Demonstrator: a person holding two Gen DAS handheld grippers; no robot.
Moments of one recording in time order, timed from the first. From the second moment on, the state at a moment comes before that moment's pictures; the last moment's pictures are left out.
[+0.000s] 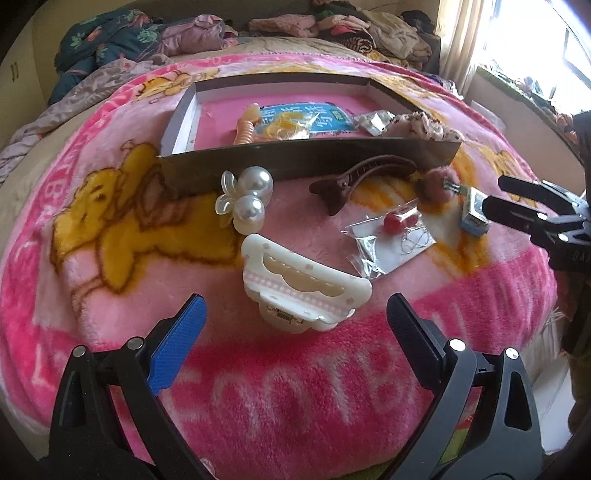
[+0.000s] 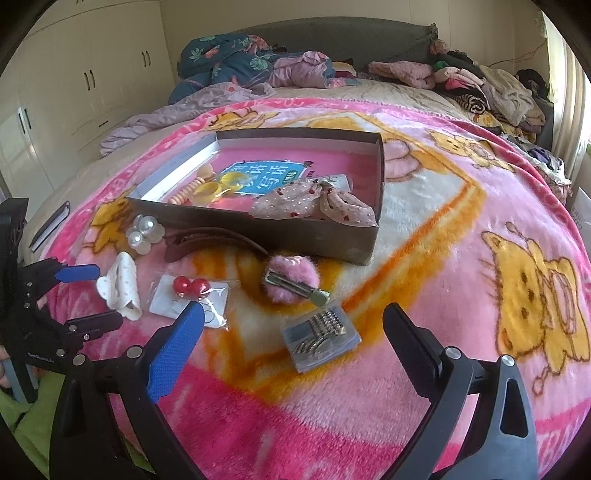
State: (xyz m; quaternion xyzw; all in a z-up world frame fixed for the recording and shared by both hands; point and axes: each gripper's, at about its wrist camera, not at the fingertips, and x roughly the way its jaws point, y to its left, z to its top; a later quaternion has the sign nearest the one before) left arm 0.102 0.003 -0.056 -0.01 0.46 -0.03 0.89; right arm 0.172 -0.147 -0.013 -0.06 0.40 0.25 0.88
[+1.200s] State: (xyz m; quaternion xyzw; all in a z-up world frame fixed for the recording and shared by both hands) left arm 0.111 0.027 -0.062 -0.07 0.45 -0.05 0.89; right arm 0.188 -0.098 -0.020 -0.13 0.40 0.29 0.86
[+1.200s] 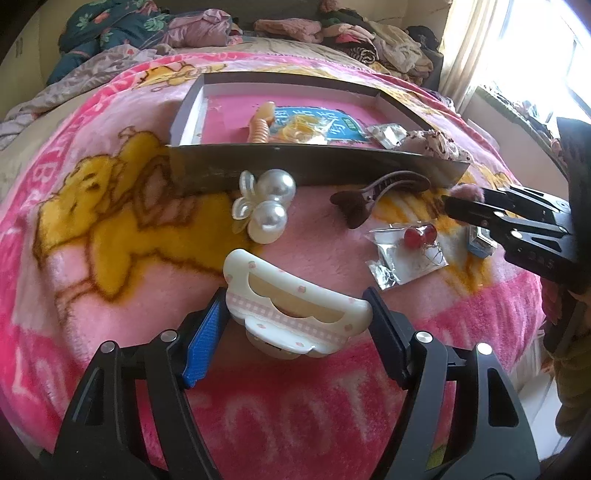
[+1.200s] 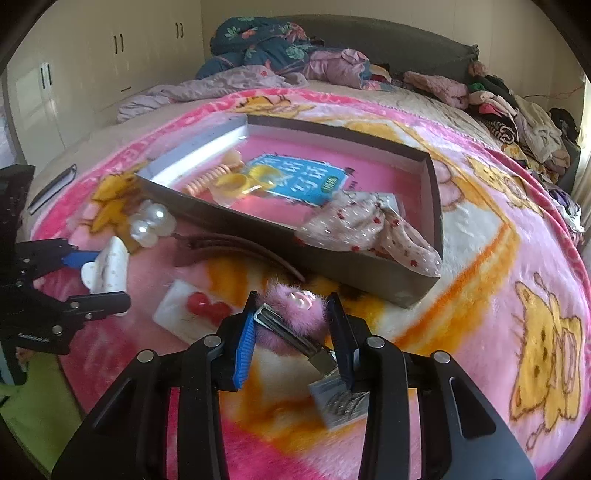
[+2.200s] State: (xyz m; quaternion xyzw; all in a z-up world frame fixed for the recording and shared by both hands) left arm 0.099 0.077 -0.024 -0.12 0.40 -0.02 0.91; right arm 0.170 -0.049 0.020 -0.11 0.36 0.34 0.86
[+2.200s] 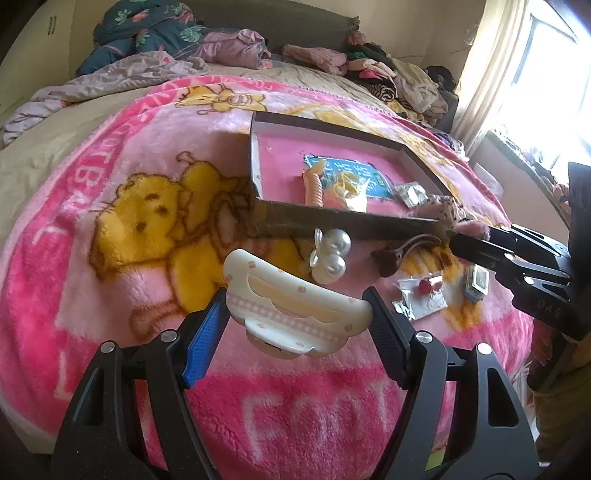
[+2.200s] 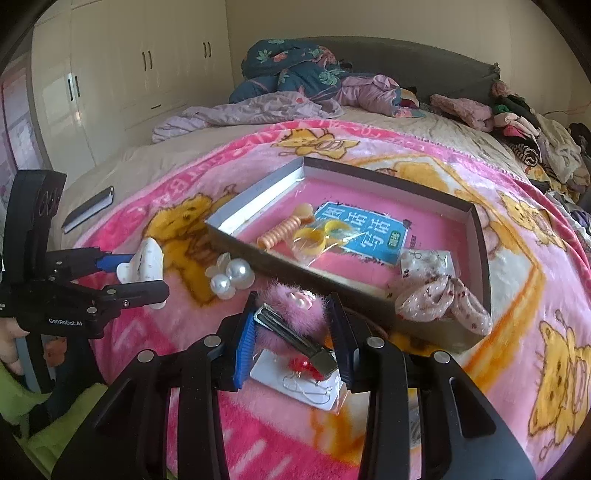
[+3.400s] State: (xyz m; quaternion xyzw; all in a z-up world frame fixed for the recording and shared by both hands) left arm 0.180 0.064 0.014 -0.08 0.39 -0.04 0.92; right arm 0.220 -0.094 0.049 -0.06 0.33 0.29 0.90
